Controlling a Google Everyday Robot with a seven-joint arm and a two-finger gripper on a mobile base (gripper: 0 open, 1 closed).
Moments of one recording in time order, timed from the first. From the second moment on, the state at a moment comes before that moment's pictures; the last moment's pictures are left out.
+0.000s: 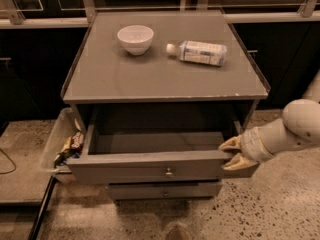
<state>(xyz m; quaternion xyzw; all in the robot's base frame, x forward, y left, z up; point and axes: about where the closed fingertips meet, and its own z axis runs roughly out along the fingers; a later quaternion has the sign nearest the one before) 0.506 -0.228 0.644 -0.71 0.64 0.11 0.28</state>
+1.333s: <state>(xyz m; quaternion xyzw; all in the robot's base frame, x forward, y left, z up) 0.485 -0.236 0.637 -0.71 0.63 0.14 0.28</state>
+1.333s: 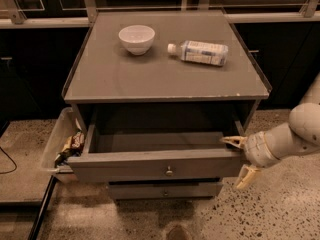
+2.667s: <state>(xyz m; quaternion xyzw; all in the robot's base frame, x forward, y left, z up) 0.443 -0.246 0.640 -0.73 0.61 0.15 0.27</state>
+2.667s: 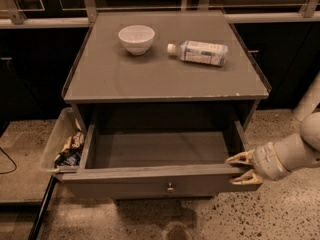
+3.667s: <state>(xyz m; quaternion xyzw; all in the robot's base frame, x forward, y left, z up) 0.438 -0.242 0.635 -0.73 0.60 0.17 0.27</state>
